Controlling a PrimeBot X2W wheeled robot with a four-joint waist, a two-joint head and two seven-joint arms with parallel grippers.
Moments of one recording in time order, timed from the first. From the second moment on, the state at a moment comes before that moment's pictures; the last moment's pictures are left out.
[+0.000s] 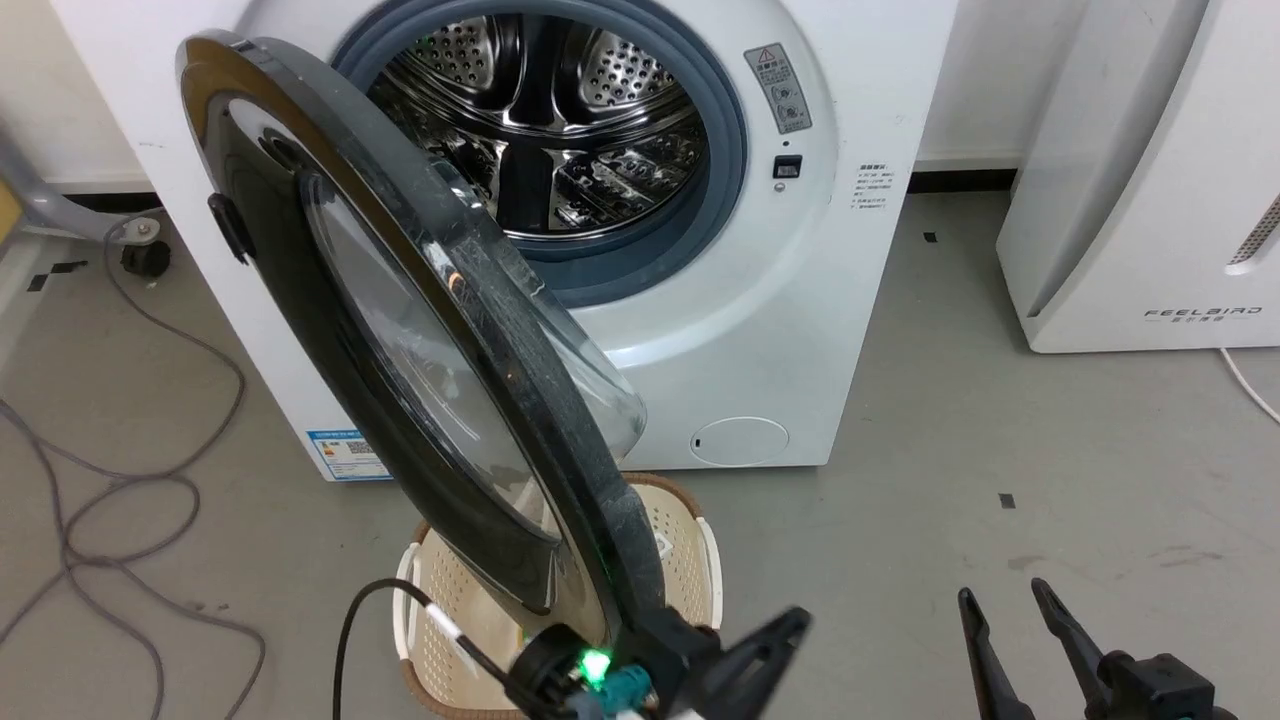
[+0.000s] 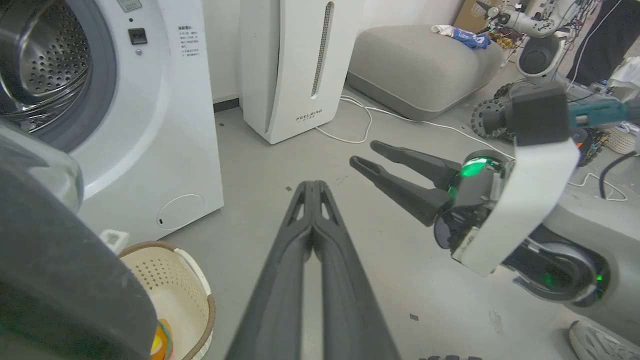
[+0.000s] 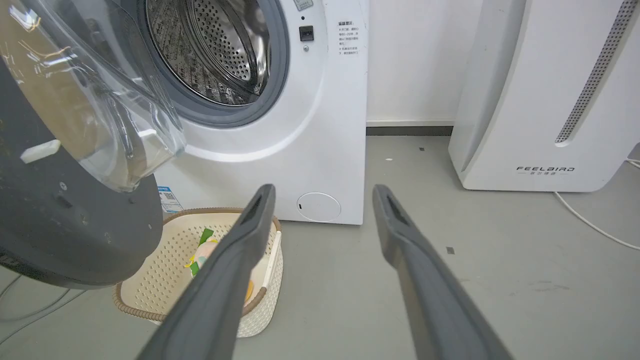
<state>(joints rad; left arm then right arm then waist) -0.03 0.10 -0.65 -0.19 -0.29 -0.09 0.25 0.11 -0.05 -0.01 0.15 0.10 0.13 -0.21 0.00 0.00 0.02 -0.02</state>
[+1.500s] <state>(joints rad) 0.08 0.16 -0.52 -0.10 -0.26 0.17 0.04 0.11 -0.05 -0.01 0.21 0.16 0.13 -0.15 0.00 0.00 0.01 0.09</state>
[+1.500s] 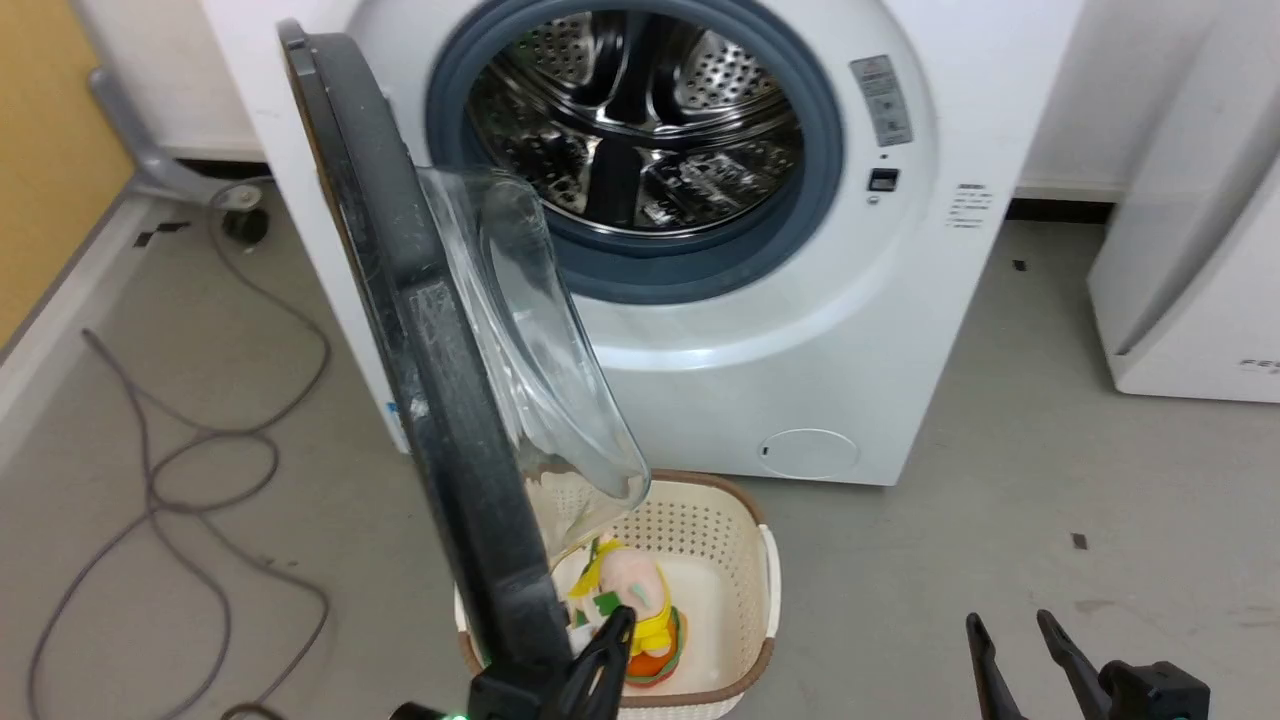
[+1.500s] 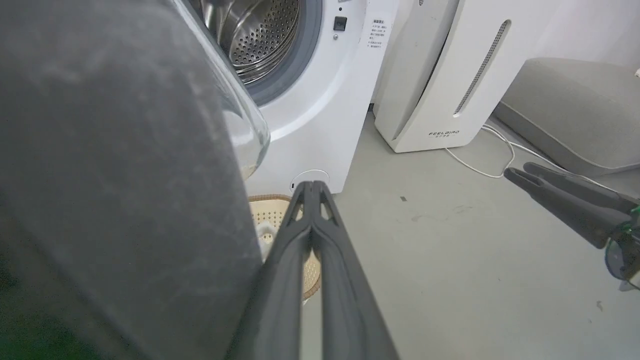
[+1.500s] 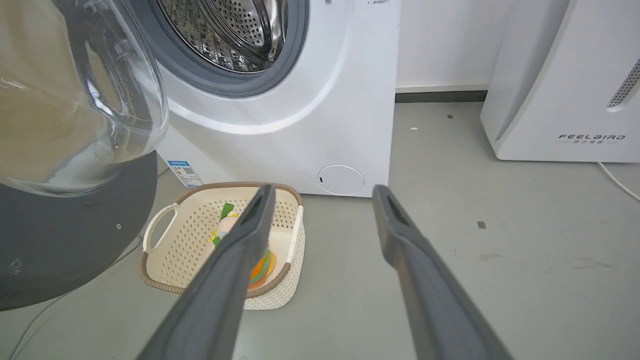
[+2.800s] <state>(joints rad) 0.03 0.36 0.00 0.11 -0.39 0.27 -0.25 0.11 -0.05 -0.07 0.09 0.12 0.13 -0.16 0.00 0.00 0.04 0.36</state>
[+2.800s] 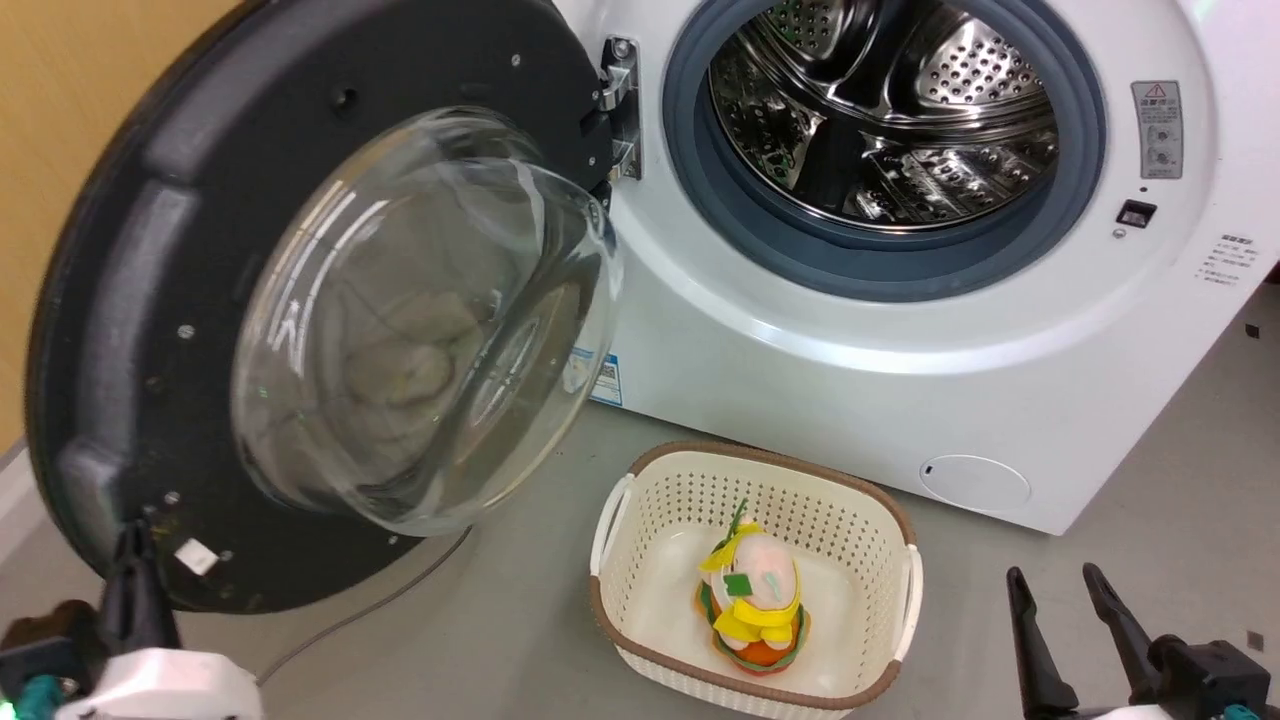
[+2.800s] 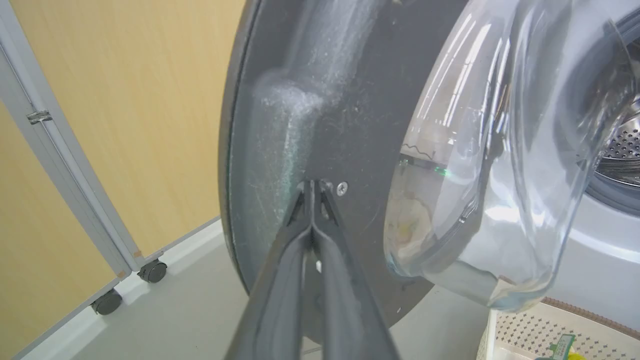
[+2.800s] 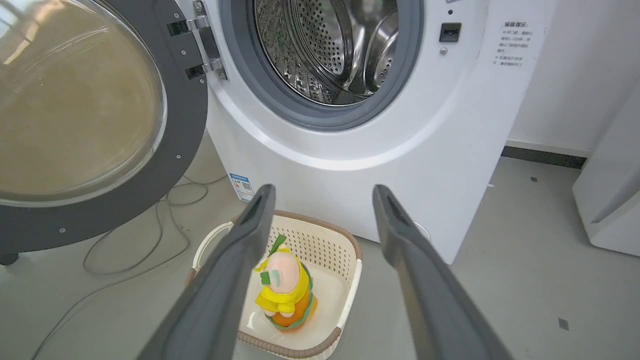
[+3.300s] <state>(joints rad) 0.03 0.30 0.11 0.18 -0.35 0.21 -0.26 0.12 -0.05 -0.01 0.07 0.13 0.13 -0.17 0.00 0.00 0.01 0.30</state>
